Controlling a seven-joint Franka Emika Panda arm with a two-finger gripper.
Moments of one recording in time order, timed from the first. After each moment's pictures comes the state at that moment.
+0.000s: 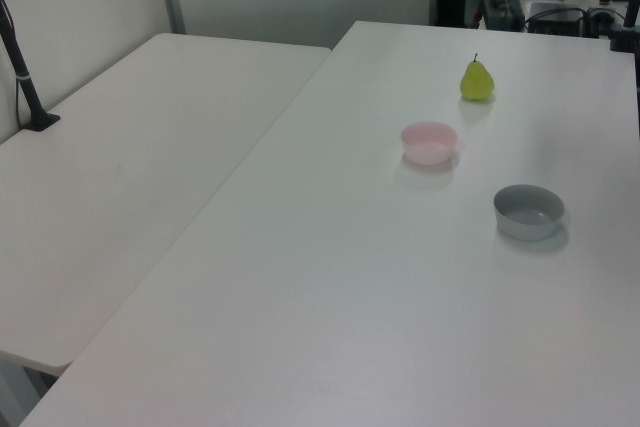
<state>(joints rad) -0.03 0.00 -0.31 -1.61 -0.01 1.71 -0.65</state>
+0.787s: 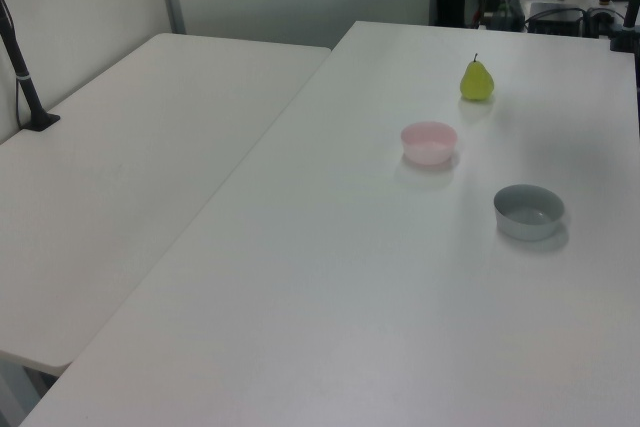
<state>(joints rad) -0.11 0.26 -0.35 -1.61 -0.01 2.04 -0.76</state>
